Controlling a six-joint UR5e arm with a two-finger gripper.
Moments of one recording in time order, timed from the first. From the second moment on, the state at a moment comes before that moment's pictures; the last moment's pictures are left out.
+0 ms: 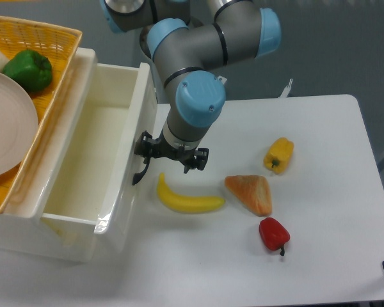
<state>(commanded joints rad) 2.39 -1.86 -1.50 -1.51 1.34 0.51</state>
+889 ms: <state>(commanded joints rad) 2.44 -1.87 -1.50 -1.48 1.34 0.51</state>
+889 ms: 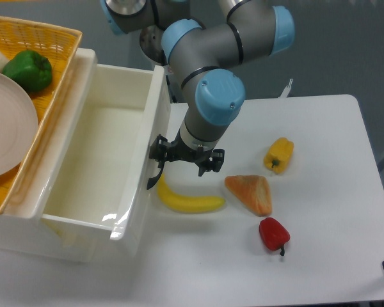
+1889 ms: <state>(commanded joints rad) 2.47 -1.90 -1.47 -1.46 1.34 0.51</state>
